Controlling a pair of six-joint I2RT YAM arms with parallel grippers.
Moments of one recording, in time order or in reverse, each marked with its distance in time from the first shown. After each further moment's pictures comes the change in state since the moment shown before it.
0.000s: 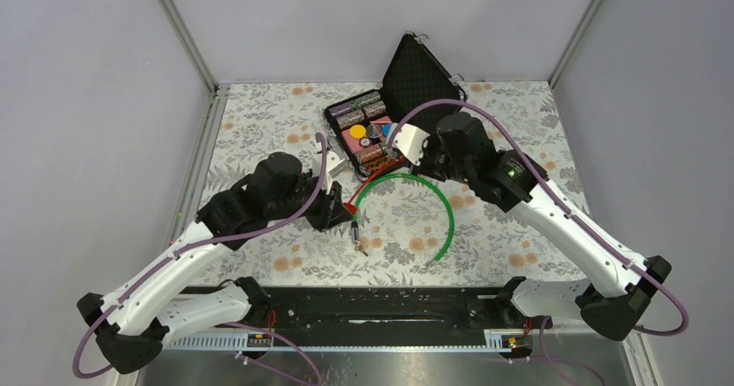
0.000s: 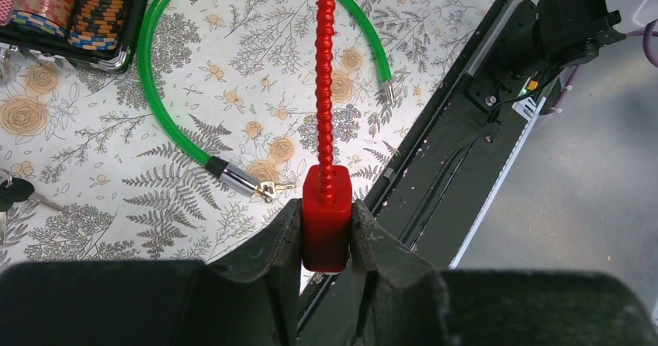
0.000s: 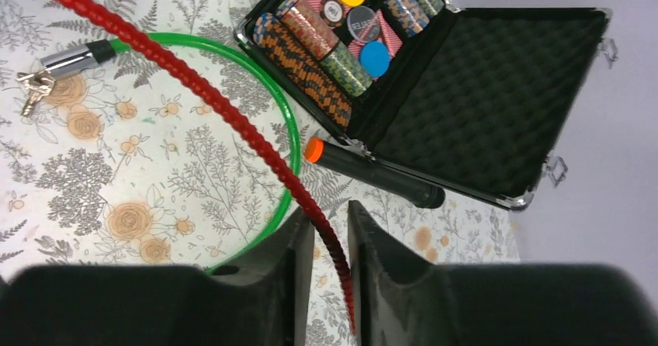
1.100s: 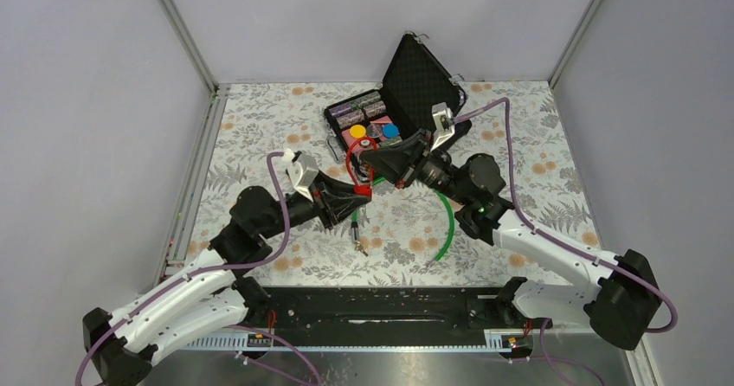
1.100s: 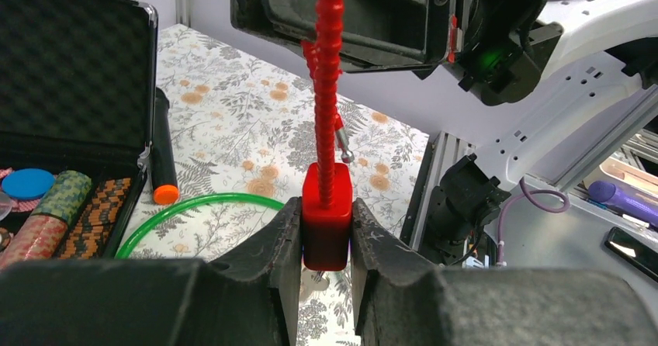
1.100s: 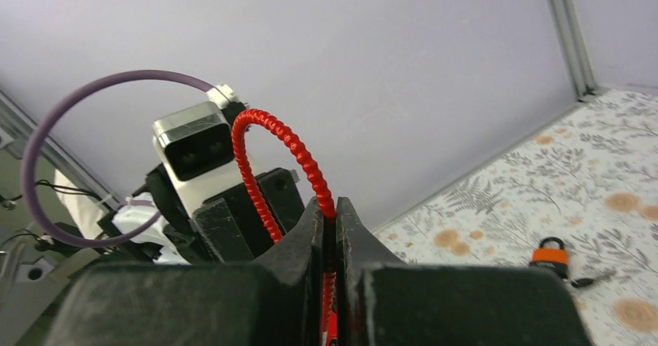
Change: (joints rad) left arm 0.000 -0.203 -0.453 0.953 0.074 -0.155; right arm 0.021 -0.068 -0.576 1.477 -0.395 1.363
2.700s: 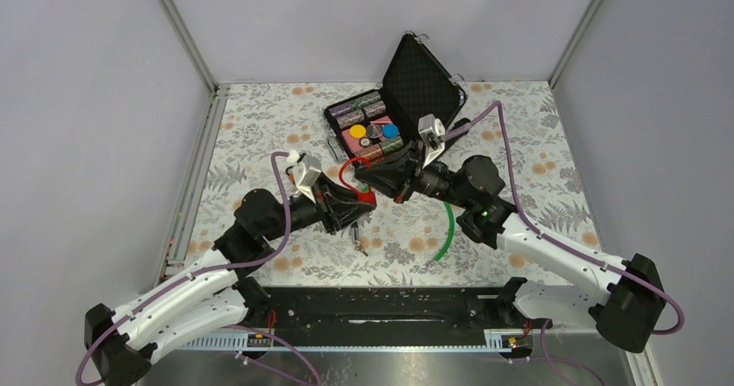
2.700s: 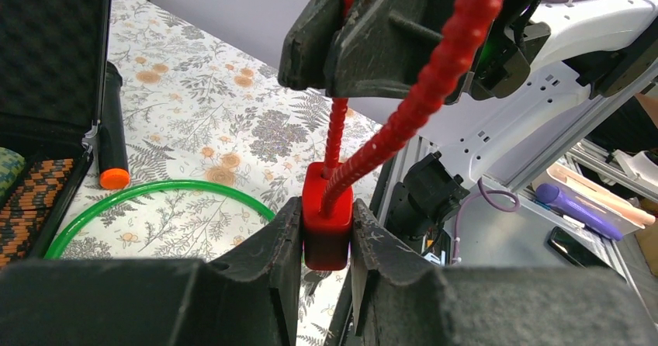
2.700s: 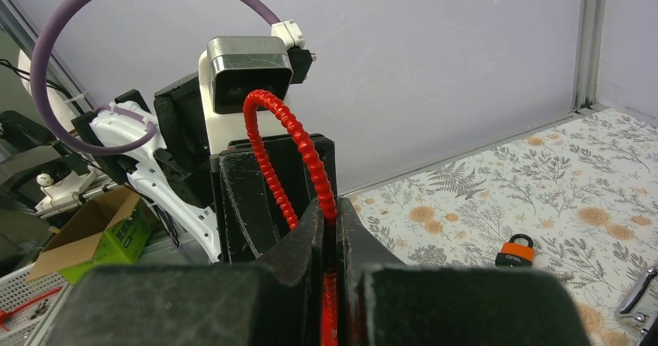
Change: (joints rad) left arm -0.014 0.013 -0.029 0.054 0.021 -0.117; right arm 0.051 -0.031 0.011 -0.085 -0.134 -0.237
